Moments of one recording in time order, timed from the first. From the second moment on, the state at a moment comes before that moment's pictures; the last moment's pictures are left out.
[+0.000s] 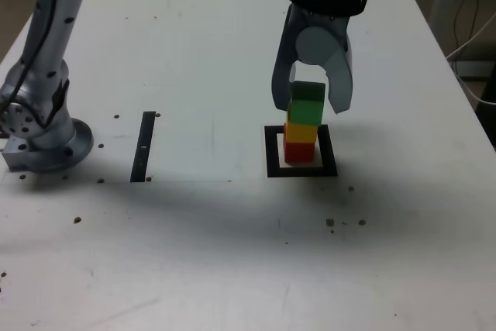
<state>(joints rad) -0.04 2.09 -1.89 1.55 -0.08 0.16</state>
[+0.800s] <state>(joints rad) -0.03 2.00 -1.87 1.55 -0.04 0.16</state>
